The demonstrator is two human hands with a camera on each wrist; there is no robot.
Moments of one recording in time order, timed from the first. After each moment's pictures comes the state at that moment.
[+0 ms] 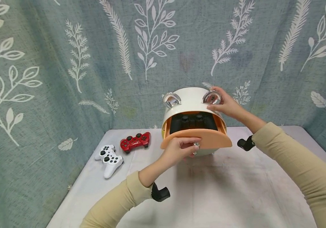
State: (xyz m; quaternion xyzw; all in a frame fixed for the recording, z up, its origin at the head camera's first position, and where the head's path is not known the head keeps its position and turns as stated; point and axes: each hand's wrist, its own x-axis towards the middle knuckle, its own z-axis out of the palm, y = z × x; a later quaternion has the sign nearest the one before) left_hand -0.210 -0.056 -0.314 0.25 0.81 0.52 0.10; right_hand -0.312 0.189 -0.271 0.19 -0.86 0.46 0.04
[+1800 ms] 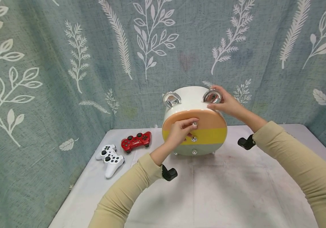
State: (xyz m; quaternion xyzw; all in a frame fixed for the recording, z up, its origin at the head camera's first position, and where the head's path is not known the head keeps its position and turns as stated) left_hand -0.272 -0.035 -0.319 0.21 0.82 0.54 0.00; right_hand -0.314 0.188 -0.273 0.19 -0.85 0.48 0.04
